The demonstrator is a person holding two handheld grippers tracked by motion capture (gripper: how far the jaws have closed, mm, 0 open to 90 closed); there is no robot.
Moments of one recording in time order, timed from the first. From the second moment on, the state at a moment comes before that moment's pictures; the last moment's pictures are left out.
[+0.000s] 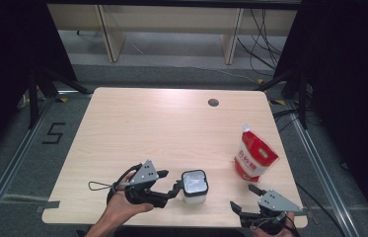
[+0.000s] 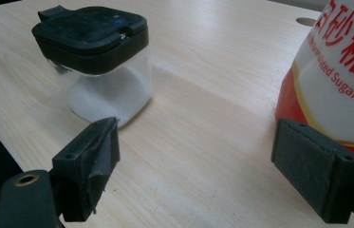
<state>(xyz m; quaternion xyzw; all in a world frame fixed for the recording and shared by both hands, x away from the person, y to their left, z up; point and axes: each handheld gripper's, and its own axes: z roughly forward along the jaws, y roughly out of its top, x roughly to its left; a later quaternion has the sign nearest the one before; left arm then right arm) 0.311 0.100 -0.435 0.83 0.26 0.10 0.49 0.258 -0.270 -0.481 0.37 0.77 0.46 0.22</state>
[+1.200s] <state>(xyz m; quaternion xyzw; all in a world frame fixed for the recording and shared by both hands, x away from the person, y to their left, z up) 0.279 0.146 -0.485 0.83 0.29 0.10 0.47 0.253 -0.274 -0.484 0.39 0.77 0.46 0.20</state>
